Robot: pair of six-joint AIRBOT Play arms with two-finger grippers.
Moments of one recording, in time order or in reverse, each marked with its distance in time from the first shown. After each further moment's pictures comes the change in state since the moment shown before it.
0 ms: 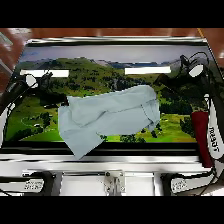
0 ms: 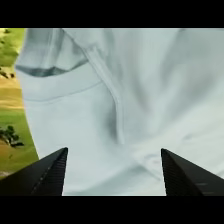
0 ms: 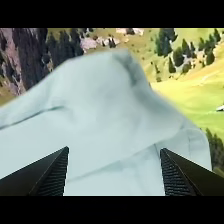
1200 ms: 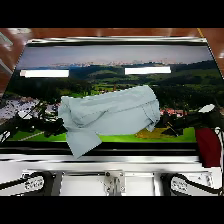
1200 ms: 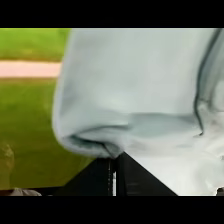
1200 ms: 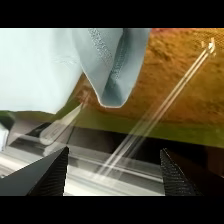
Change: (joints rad) left arm 0.248 0.153 -0.635 -0.419 0.243 0.180; right arm -0.226 0.269 -0.683 0.137 0.283 -0.260
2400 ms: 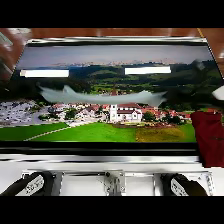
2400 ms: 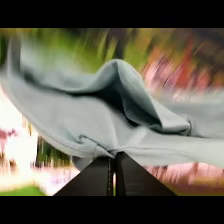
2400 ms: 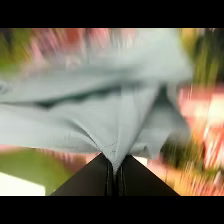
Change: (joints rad) left arm 0.061 0.303 0.566 -0.011 -0.119 0.105; right arm 0.171 0.351 0.337 -0.018 -0.226 -0.007
